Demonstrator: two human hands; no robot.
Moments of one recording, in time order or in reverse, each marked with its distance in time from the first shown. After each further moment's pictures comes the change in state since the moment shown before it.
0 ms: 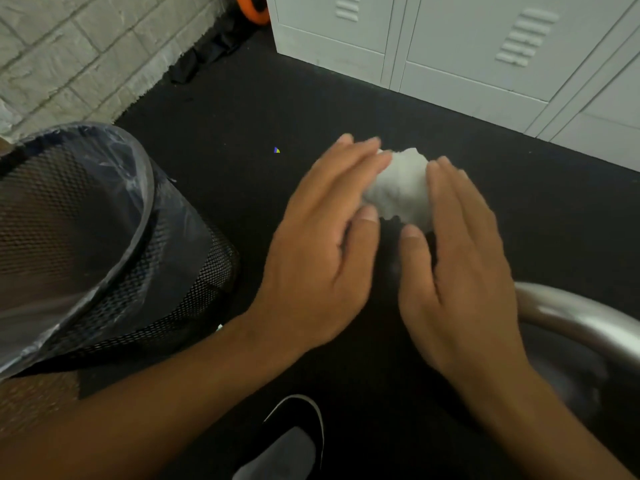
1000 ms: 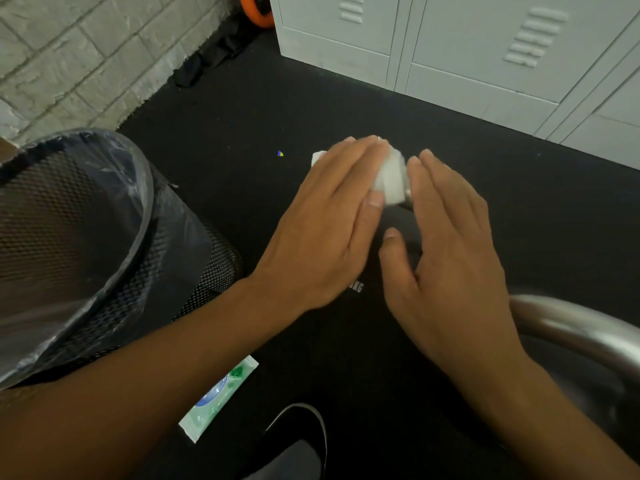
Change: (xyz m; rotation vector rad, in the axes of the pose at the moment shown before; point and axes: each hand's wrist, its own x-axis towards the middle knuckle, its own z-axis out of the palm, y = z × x) left_hand 0.027 -0.047 0.015 0.180 -0.152 0.068; right_hand 0.017 0.005 0.014 -0.068 0.019 -0.124
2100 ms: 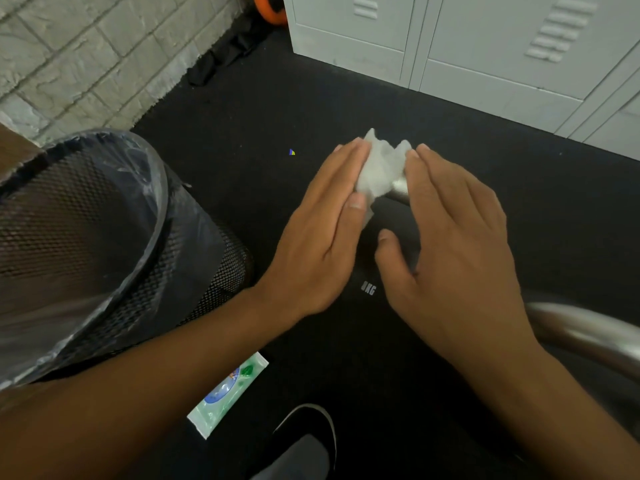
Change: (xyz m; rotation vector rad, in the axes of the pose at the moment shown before) left_hand -0.015 -0.008 -0.002 -0.333 0.012 -0.220; right_hand 0.014 -0.003 0.003 -0.181 -0.073 -0.066
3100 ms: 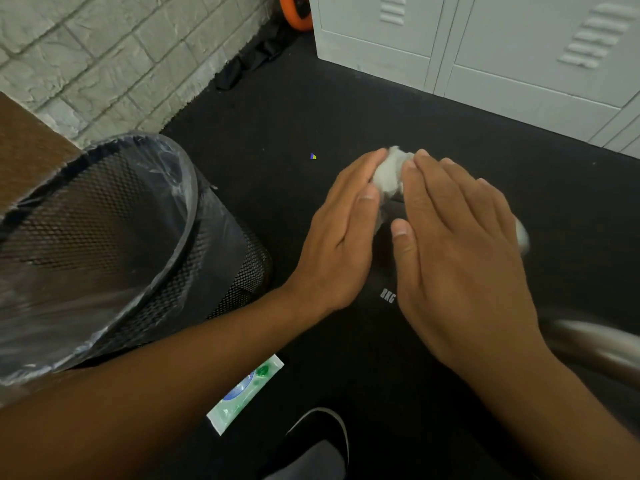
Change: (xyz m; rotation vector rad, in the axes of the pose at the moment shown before) left_hand 0.007 -0.006 0.005 -0.207 0.073 -0.123; right_hand 0.006 -0.007 0.011 -0.009 0.066 -0.099
